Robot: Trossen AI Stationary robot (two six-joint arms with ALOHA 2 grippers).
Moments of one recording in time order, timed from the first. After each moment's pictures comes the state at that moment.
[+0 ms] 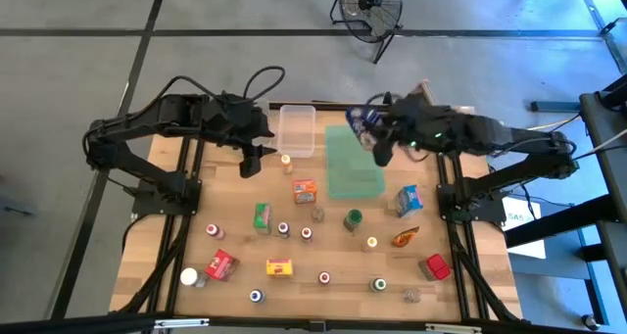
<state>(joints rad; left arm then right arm) 0.09 1.30 1.67 -1.14 -0.15 -0.07 0.01 1.17 1.35 -0.62 0.49 0.28</state>
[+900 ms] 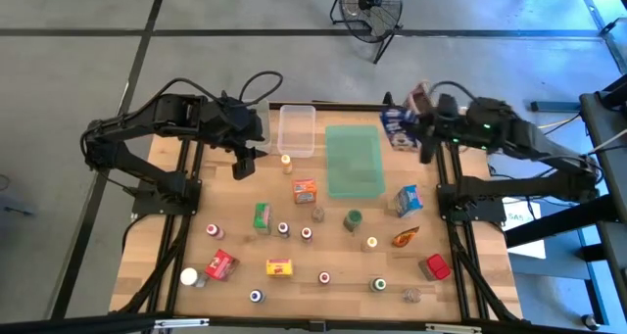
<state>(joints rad) 0.09 1.29 1.67 -1.25 -0.14 -0.15 -0.21 0.76 1.07 -0.62 0.15 0.23</state>
